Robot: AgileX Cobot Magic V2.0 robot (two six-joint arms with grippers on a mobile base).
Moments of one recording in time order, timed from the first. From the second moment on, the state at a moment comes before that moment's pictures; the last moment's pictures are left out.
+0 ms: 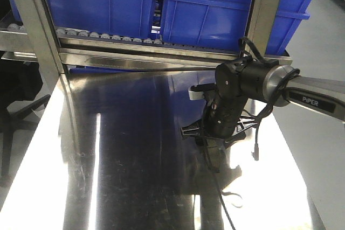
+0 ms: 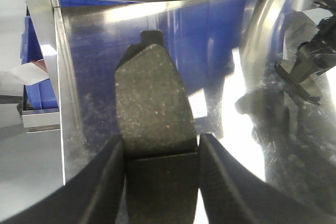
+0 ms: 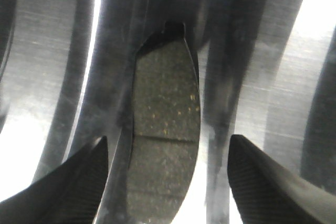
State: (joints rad) left arm -0.36 0.36 -0.53 0.08 0.76 -0.25; right arm 0.44 2.04 -1.47 0.02 0.98 0.22
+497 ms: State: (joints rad) left arm -0.36 0.36 -0.53 0.08 0.76 -0.25; right arm 0.44 2.12 -1.56 0.02 1.06 0.22
